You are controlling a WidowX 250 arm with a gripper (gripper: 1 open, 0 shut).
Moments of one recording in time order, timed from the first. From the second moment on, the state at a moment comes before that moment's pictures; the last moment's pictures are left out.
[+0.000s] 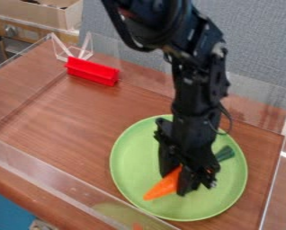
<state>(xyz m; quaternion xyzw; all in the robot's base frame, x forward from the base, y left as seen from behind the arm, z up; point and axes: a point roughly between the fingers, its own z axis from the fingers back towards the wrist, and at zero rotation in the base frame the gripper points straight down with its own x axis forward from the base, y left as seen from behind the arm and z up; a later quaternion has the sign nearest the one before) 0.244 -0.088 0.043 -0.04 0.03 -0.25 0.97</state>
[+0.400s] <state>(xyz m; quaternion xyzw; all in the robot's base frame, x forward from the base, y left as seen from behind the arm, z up) 0.242 -0.099 0.036 -0.03 0.04 -0.28 0.96</state>
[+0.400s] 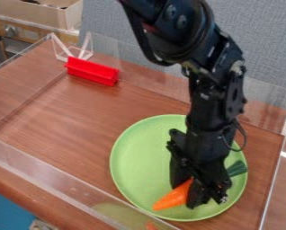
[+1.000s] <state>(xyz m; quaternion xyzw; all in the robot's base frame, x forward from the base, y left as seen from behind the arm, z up) 0.259 -0.033 0.096 0.01 -0.02 -0.06 1.00</state>
